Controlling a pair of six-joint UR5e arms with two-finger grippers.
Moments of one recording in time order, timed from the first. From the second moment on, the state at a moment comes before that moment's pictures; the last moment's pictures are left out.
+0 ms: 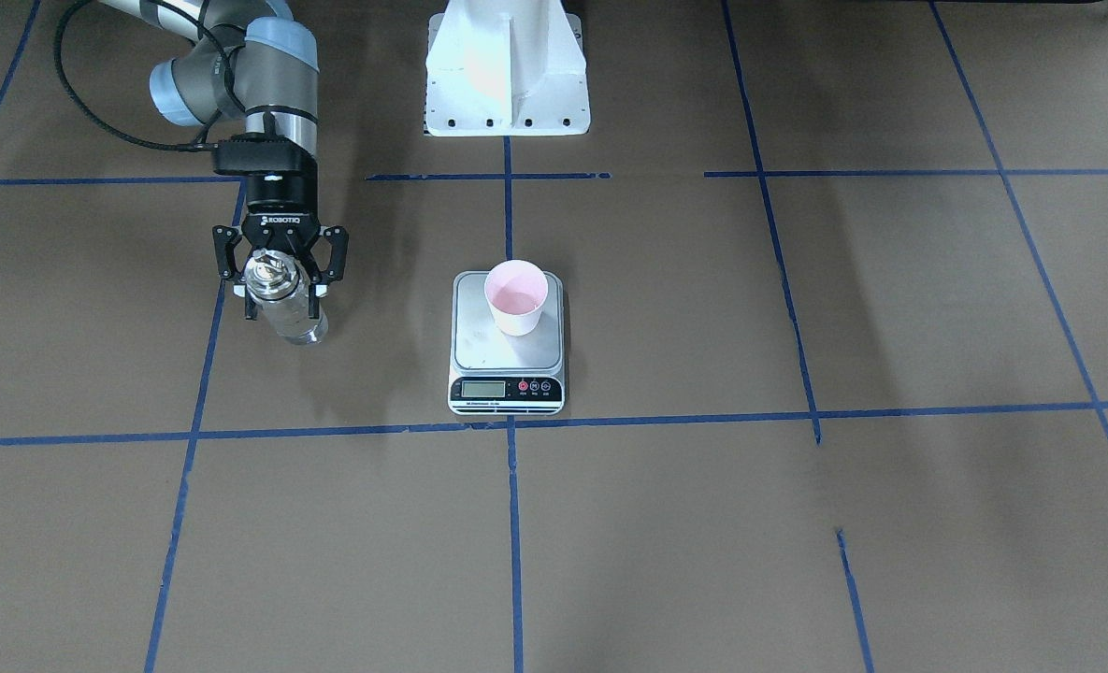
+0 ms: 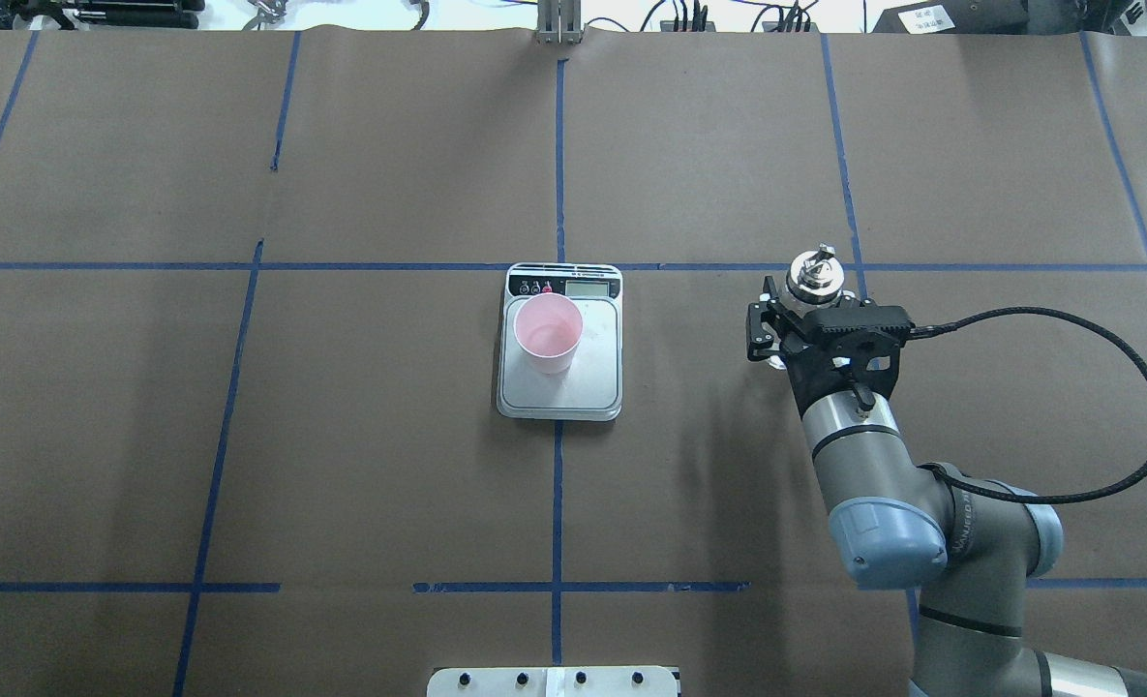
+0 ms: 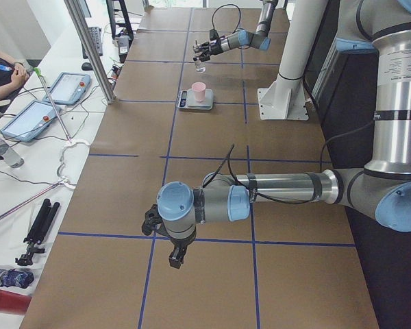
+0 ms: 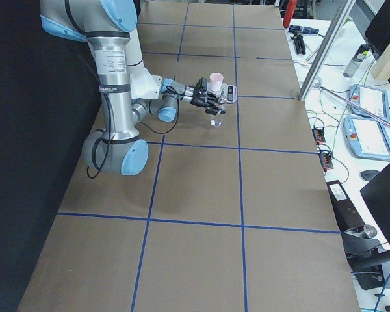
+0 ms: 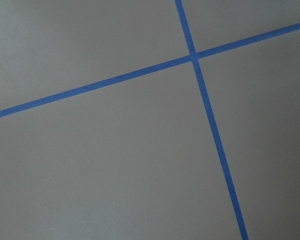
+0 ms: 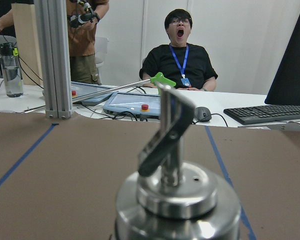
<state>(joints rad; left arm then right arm) -1.68 -1.52 -1.60 -1.51 -2.34 0.43 0.29 -1.43 1.81 -0.94 0.61 1.22</state>
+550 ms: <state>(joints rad) -1.68 -1.52 -1.60 -1.51 -2.34 0.43 0.29 -1.55 1.84 -0.93 0.61 1.34</state>
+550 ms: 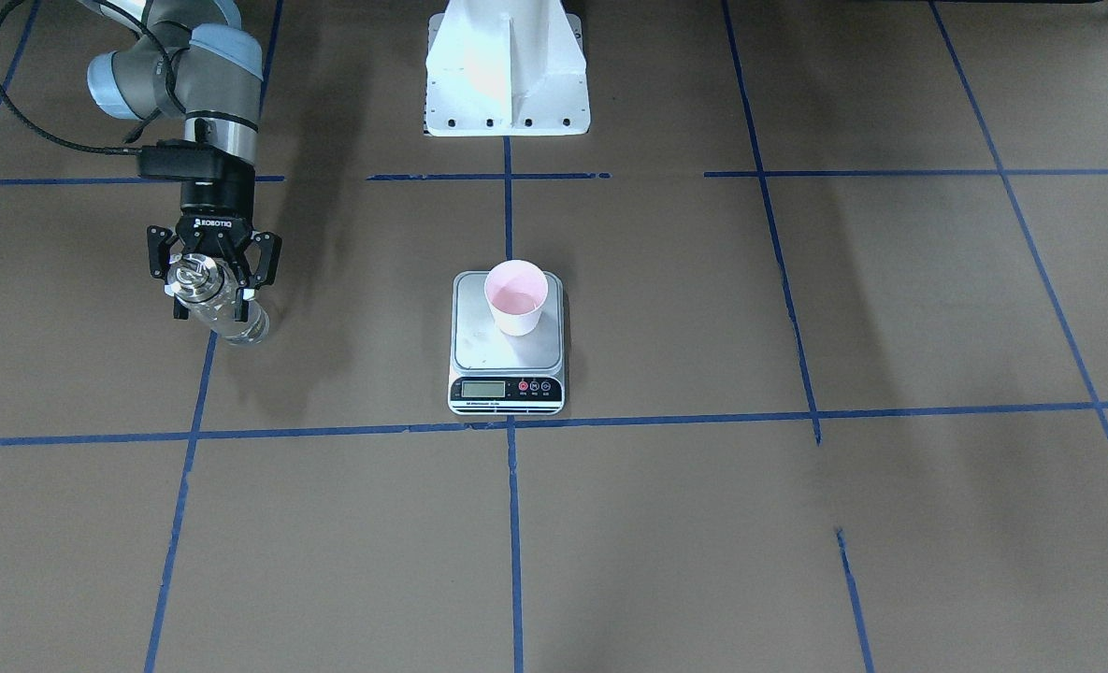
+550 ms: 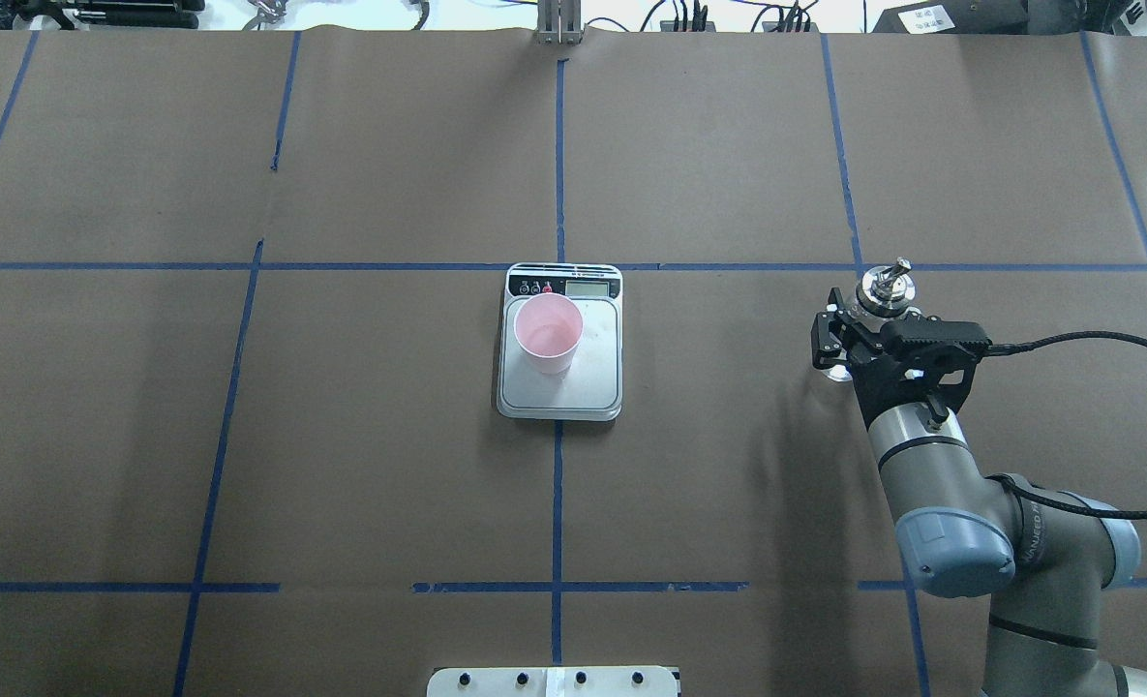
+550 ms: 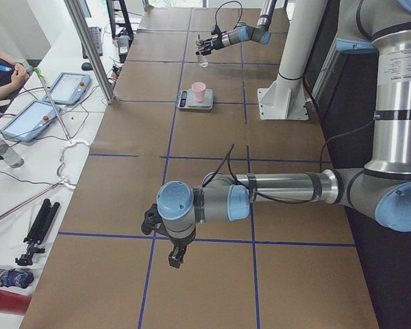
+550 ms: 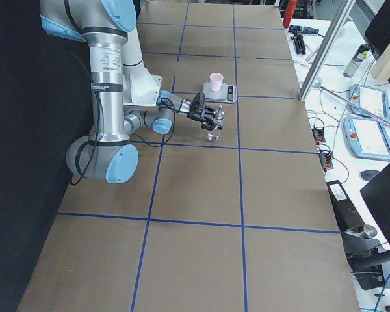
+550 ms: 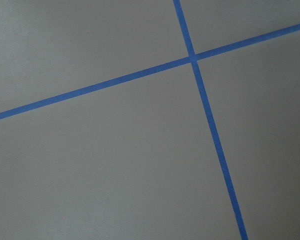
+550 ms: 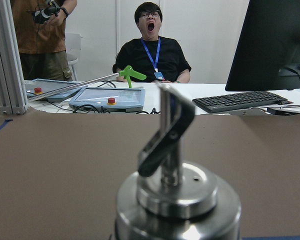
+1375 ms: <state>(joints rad) -1.68 -1.52 -1.60 -1.51 -2.34 0.43 0.29 -1.56 1.81 -0.93 0.60 1.36</state>
